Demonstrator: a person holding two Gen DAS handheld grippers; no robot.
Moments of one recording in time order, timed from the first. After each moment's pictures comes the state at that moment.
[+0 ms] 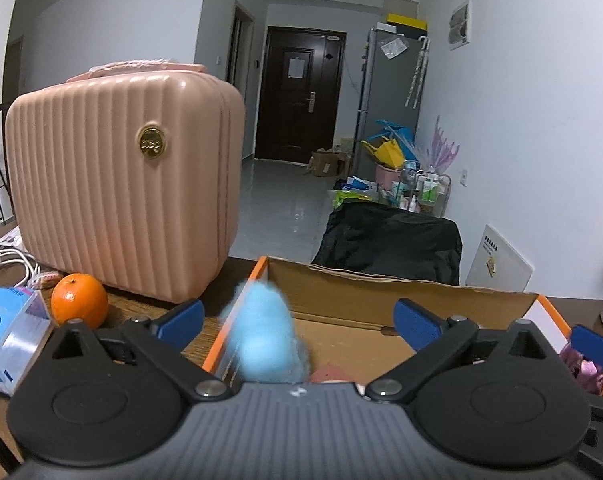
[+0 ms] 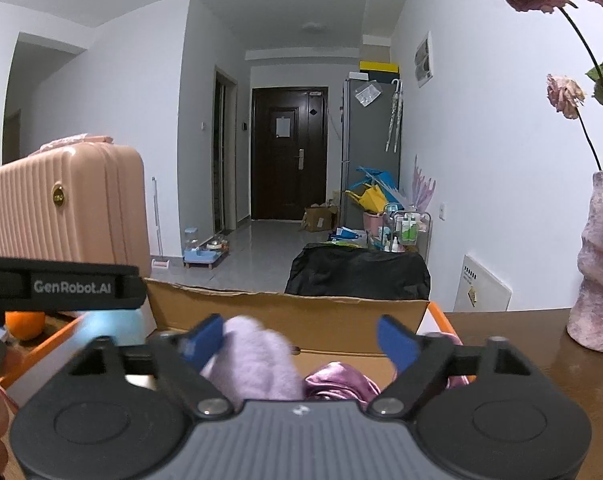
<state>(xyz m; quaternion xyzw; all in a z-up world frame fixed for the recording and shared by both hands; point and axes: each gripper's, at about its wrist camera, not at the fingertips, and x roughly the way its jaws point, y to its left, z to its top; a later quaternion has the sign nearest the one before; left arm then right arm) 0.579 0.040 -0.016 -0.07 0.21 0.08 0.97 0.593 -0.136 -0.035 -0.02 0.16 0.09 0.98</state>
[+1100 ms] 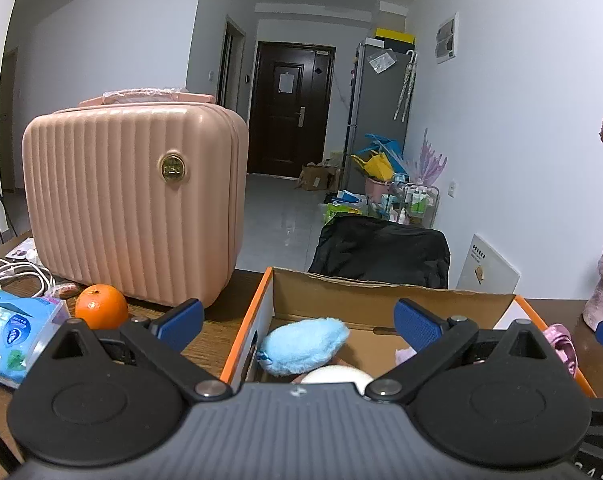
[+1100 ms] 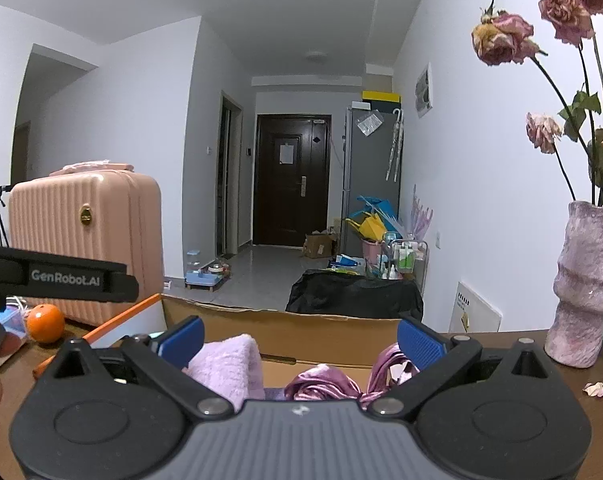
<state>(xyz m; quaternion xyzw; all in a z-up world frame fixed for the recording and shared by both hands) 0.537 0.045 0.002 -0.06 0.19 0.07 0.98 0.532 -0.151 -0.023 -0.03 0.11 0.10 0.99</state>
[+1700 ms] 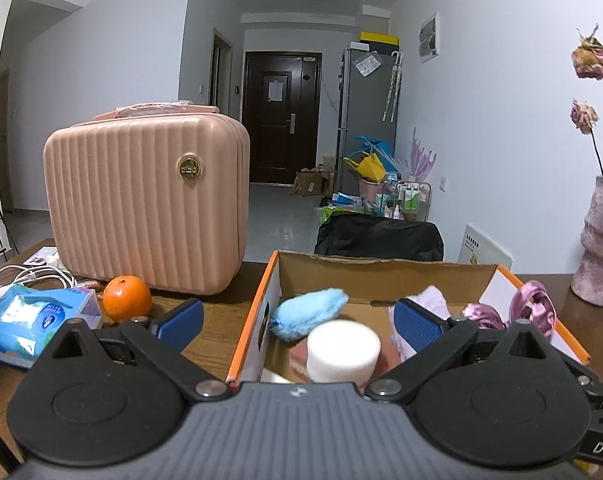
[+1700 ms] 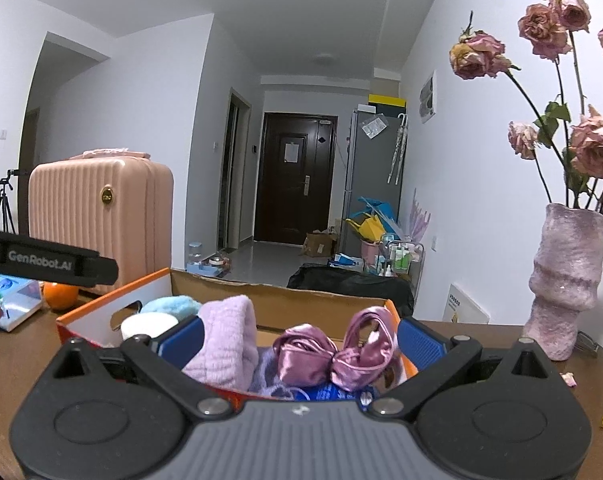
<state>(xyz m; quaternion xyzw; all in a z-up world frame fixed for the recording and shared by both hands) 0.476 0.039 -0.002 -0.03 0.18 0.06 0.98 0.477 -0.172 -0.029 -0.05 0.11 0.10 0.99</state>
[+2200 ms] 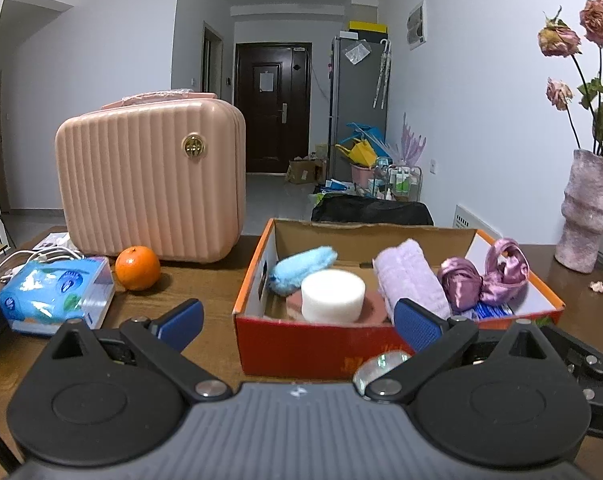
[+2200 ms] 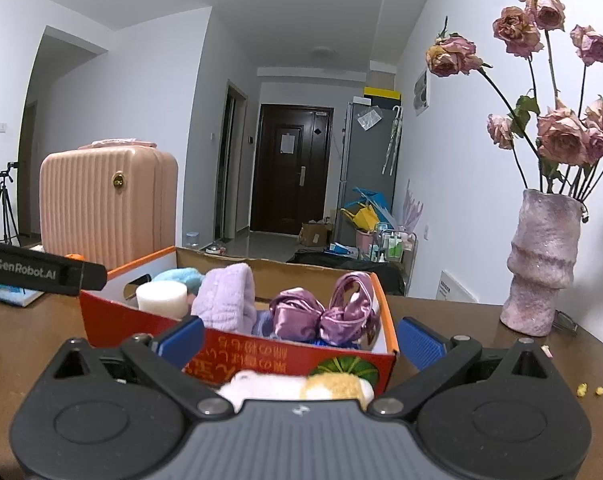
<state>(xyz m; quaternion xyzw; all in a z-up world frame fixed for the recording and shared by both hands) 0.427 0.031 -0.015 -0.02 0.20 0.04 0.98 0.427 -0.186 -0.036 -0.05 0.13 0.09 0.99</state>
